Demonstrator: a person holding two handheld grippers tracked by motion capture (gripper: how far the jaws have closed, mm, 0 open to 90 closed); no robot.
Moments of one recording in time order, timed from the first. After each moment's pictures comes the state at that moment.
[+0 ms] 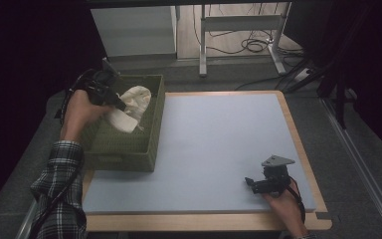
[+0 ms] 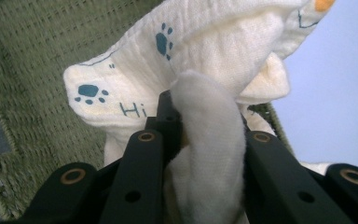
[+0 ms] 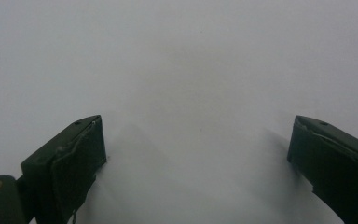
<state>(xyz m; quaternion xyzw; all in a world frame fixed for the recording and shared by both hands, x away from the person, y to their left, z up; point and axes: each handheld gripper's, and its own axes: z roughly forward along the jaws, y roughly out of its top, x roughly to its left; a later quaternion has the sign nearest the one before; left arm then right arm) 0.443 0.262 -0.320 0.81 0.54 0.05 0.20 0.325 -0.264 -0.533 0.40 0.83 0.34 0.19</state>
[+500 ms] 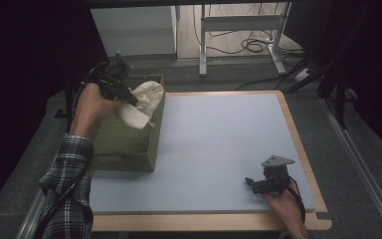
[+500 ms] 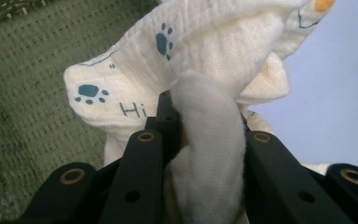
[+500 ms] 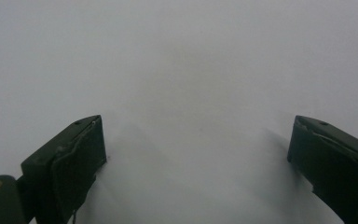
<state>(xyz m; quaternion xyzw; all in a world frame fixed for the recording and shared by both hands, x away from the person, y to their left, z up) 0.448 0.225 -0.303 0.83 0.52 0.05 0.20 0.325 -0.264 -0.533 0.40 0.83 0.34 0.19</state>
